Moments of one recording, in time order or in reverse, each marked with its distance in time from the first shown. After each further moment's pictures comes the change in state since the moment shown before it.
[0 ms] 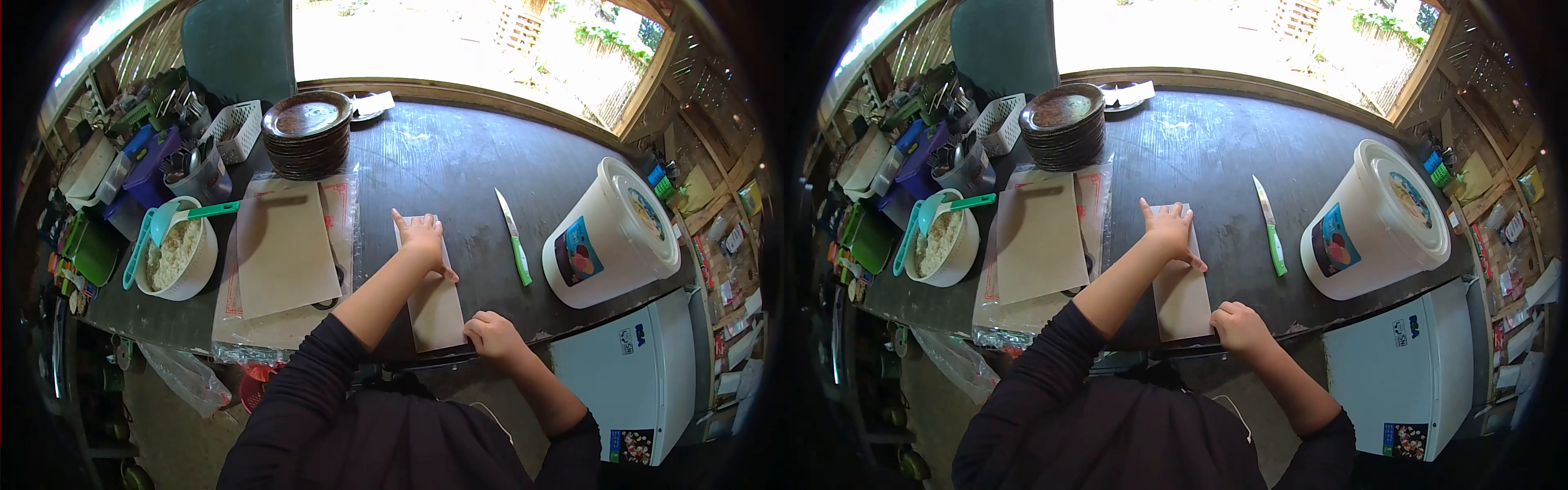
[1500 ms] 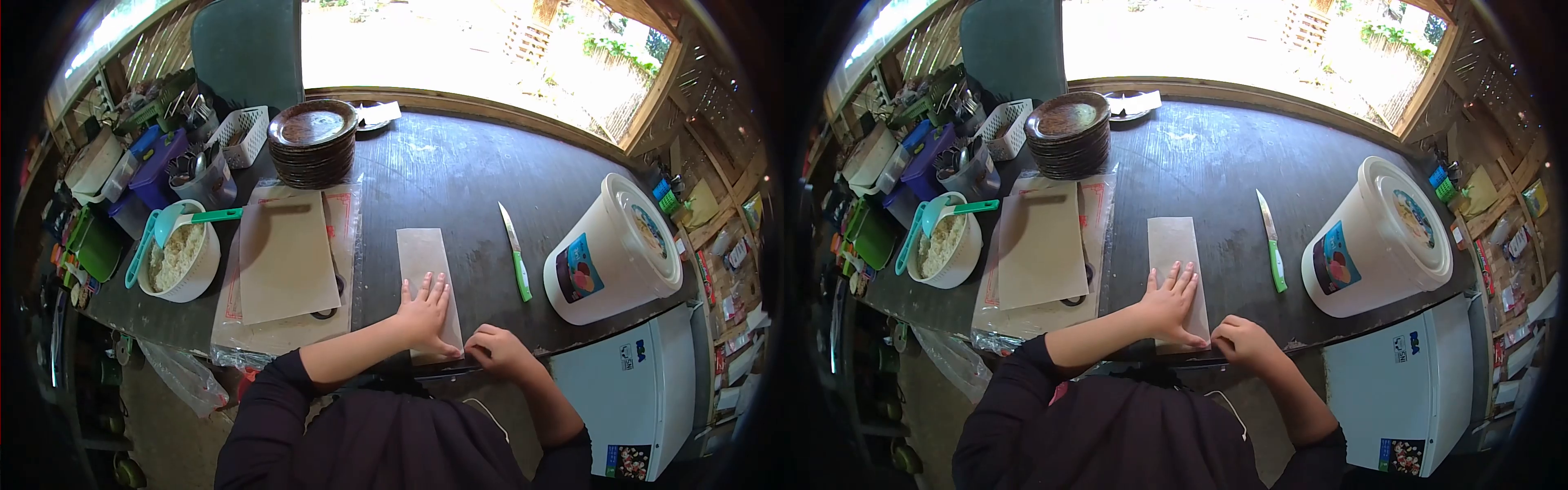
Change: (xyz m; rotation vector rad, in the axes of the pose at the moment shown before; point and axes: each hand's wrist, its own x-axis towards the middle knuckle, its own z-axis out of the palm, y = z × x) left_hand -0.083 0.015 0.056 -0.168 0.029 0.357; right_hand -0.001 0.005 -0.023 0.180 -0.116 0.081
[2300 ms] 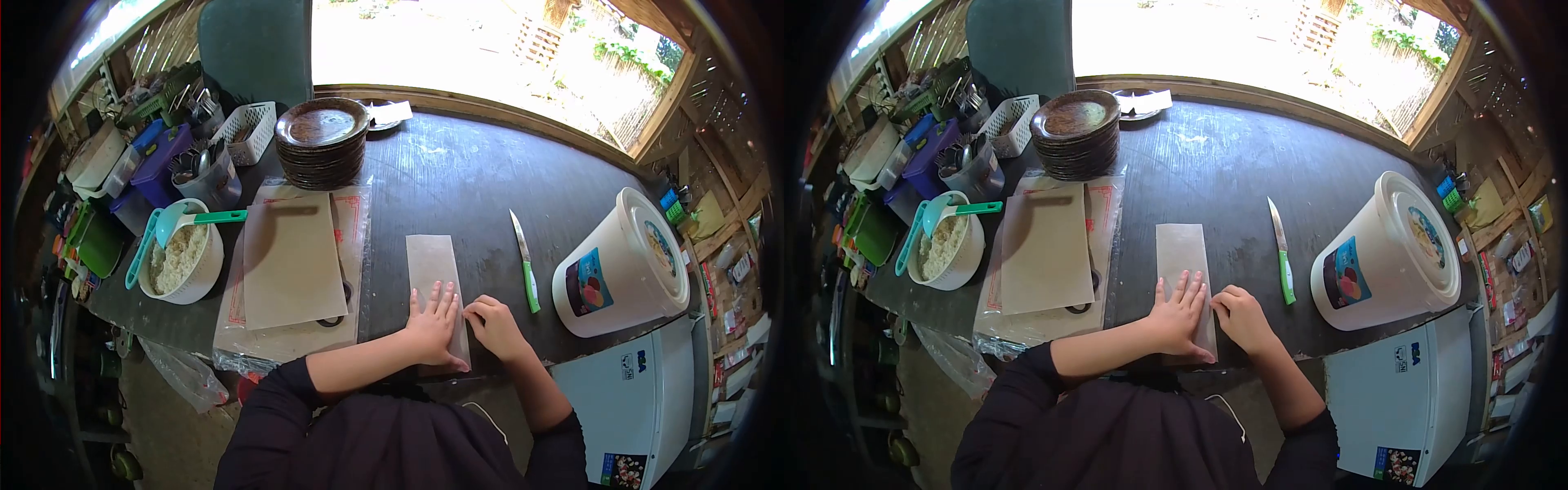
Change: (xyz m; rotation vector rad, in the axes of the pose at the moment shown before) left_hand -0.002 0.001 0.005 -0.036 0.027 -0.014; right_hand 0.067 0.023 0.016 0.009 0.215 -0.045
